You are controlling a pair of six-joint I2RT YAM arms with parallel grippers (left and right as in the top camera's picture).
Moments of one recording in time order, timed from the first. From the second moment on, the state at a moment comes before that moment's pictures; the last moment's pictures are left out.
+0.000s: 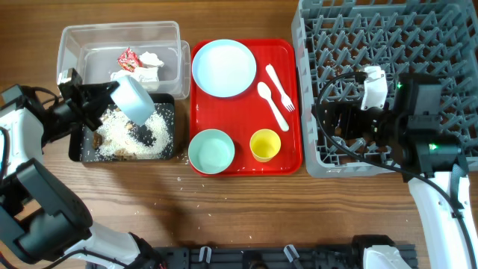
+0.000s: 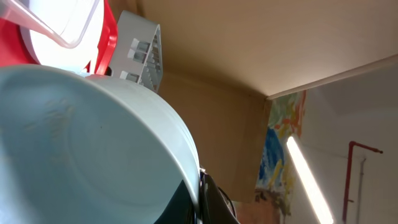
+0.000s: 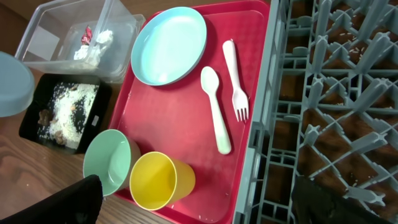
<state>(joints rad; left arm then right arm) 0.58 1.78 1.25 -1.01 1.54 -0.32 0.00 1.12 1.04 -0.77 -0.49 0.07</state>
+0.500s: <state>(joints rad) 0.49 1.74 1.24 -0.71 1.36 -0.59 0.00 1.12 1.04 -0.77 -0.49 0.07</state>
